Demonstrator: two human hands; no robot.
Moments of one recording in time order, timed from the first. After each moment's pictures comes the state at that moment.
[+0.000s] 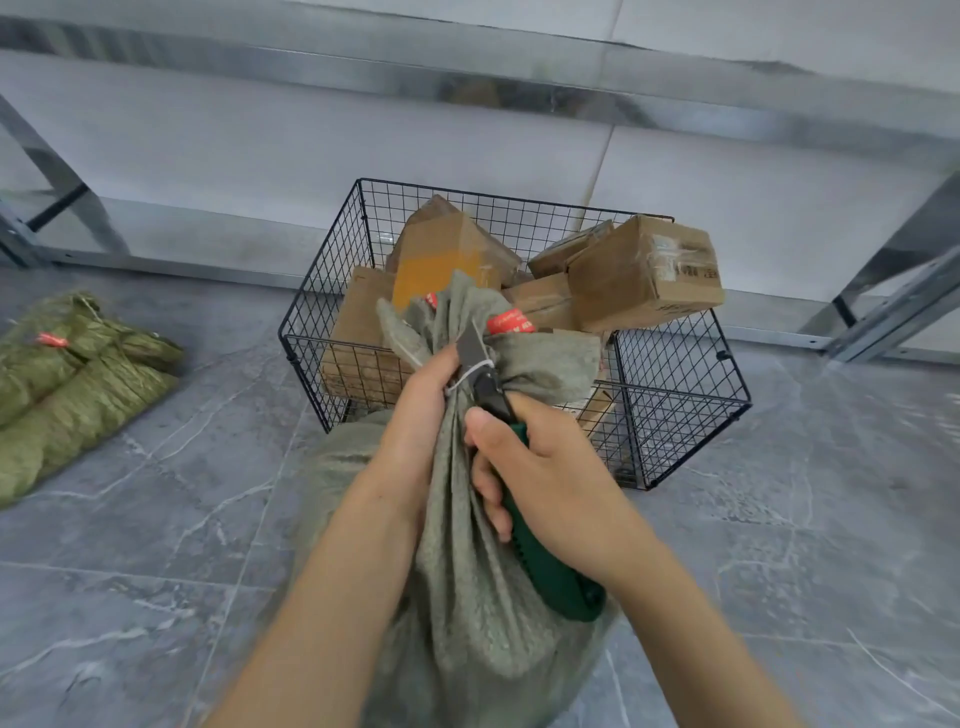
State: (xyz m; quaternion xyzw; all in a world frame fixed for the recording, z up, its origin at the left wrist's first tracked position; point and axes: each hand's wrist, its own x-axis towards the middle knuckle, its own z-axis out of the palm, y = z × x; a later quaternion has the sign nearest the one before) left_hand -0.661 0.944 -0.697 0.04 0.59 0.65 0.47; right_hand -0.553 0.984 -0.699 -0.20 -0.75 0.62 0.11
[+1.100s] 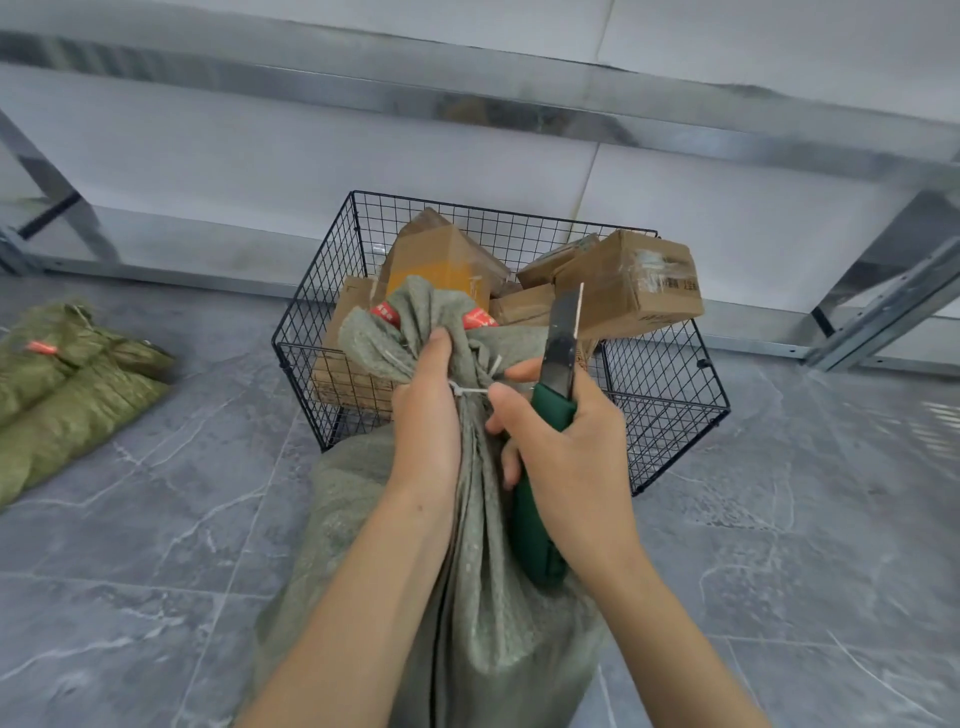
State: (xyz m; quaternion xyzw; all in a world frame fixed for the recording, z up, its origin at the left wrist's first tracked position) left_hand -0.648 0.950 -0.713 -0.08 0.56 0.74 0.36; right_hand -0.548 0.984 -0.688 -0.29 -0.65 0.63 0.31
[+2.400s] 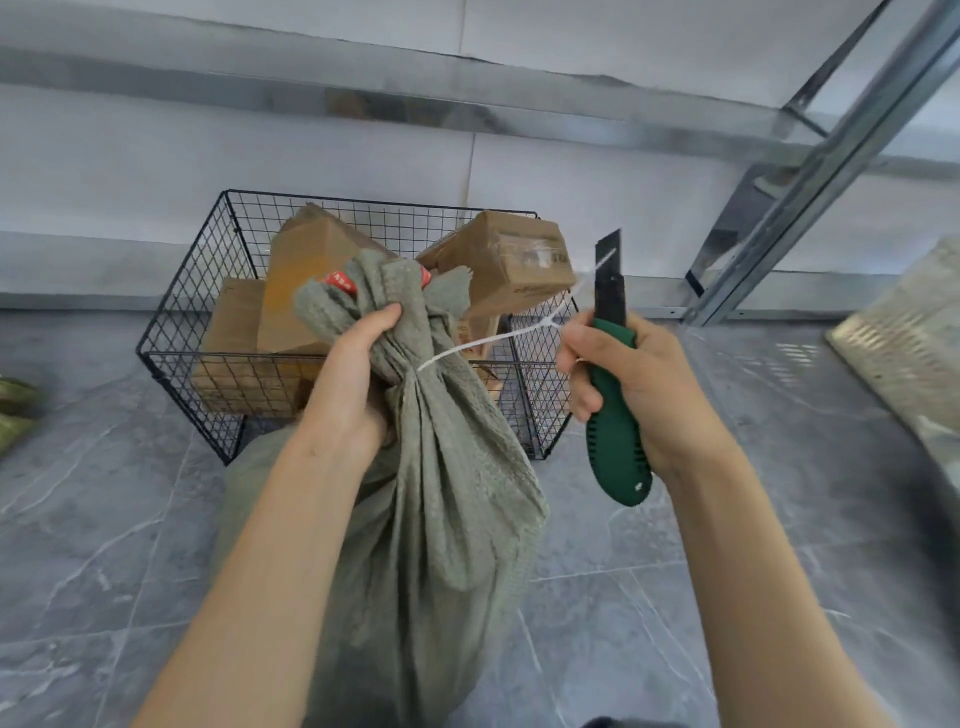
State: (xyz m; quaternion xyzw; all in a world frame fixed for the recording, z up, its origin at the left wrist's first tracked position) left_hand -0.617 0.974 -0.688 0.04 0.50 0.75 0.44; right_hand -0.447 1.077 -0.659 -0.26 -0.61 0.70 0.29
